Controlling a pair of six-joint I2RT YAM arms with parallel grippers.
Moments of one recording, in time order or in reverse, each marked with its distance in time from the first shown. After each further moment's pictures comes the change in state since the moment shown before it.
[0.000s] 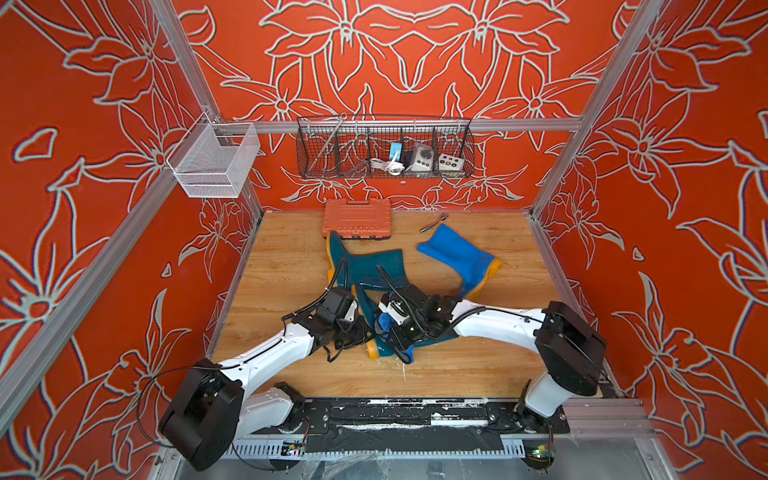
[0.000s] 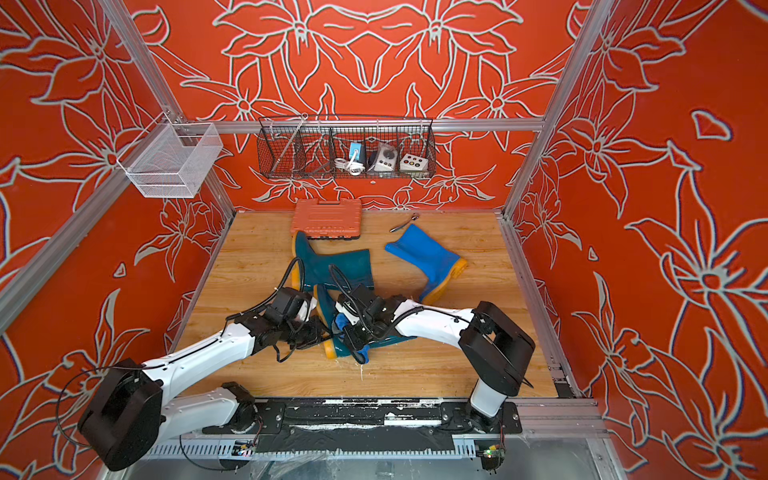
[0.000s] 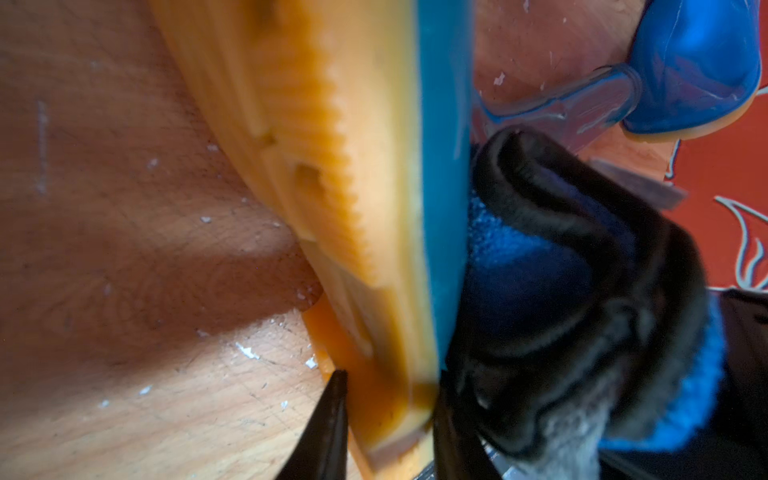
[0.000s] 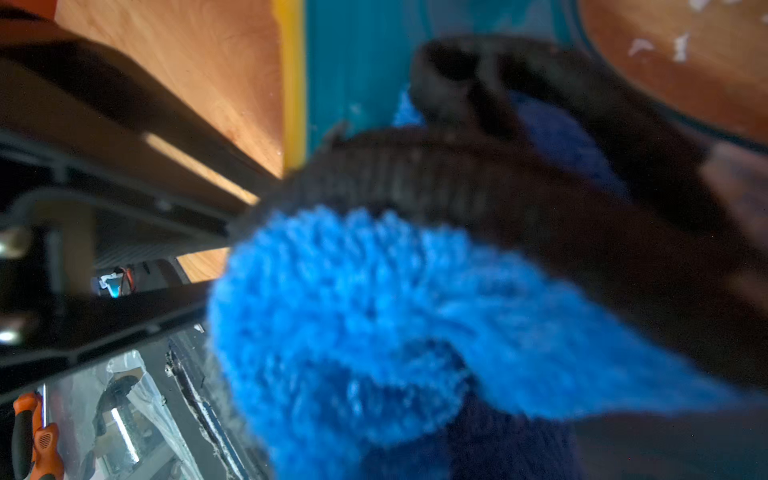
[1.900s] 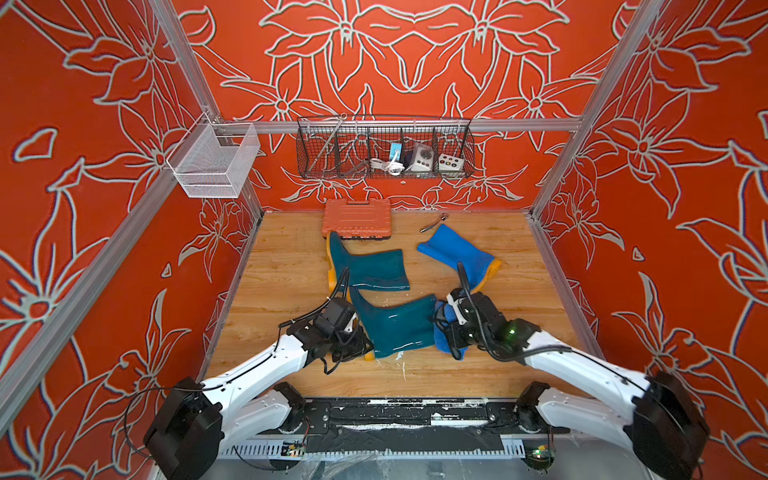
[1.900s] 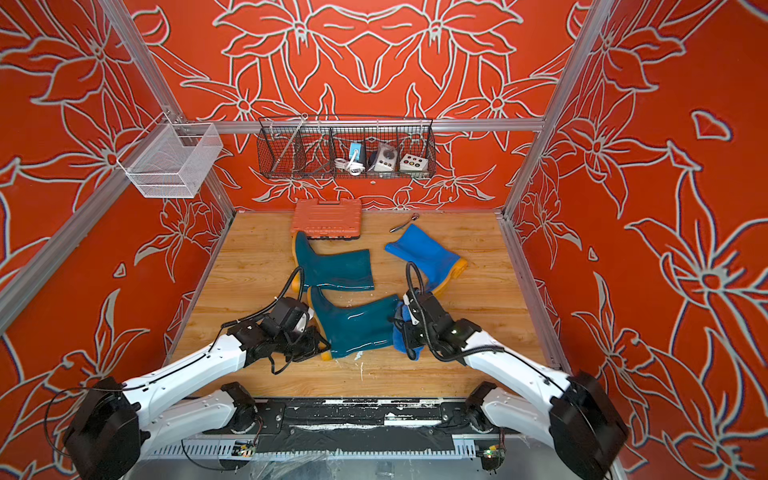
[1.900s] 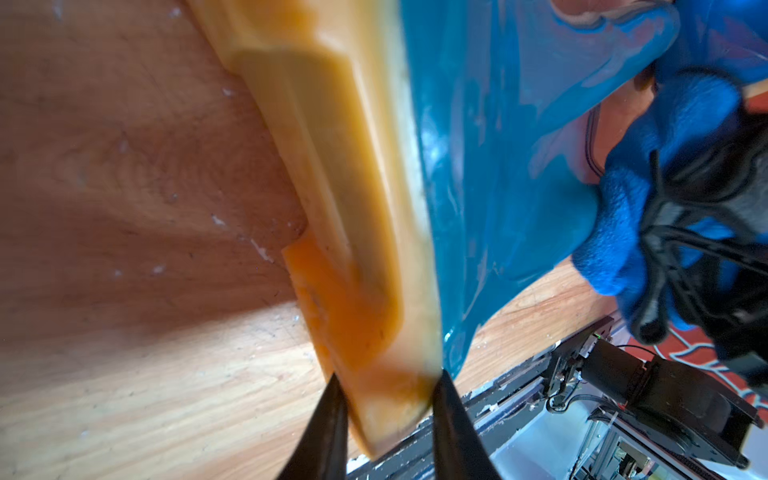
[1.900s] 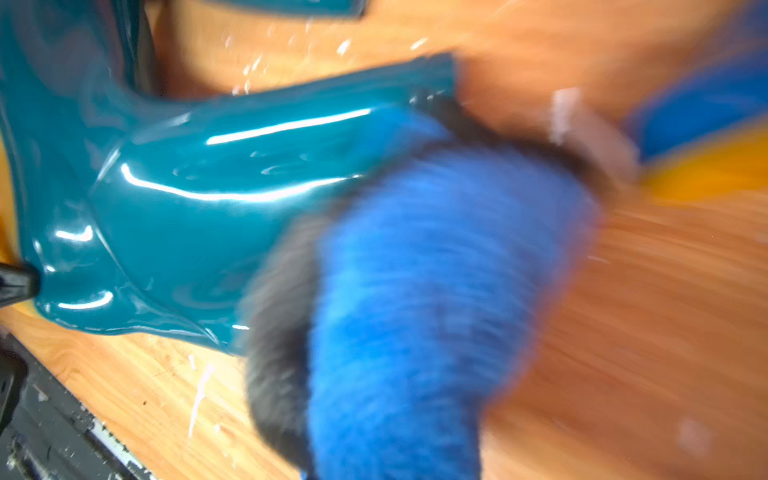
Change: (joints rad) left arm -0.097 -0.118 -0.019 -0.141 -0.041 -0.113; right arm -0.220 -0.658 -0.452 -0.041 0.270 0.021
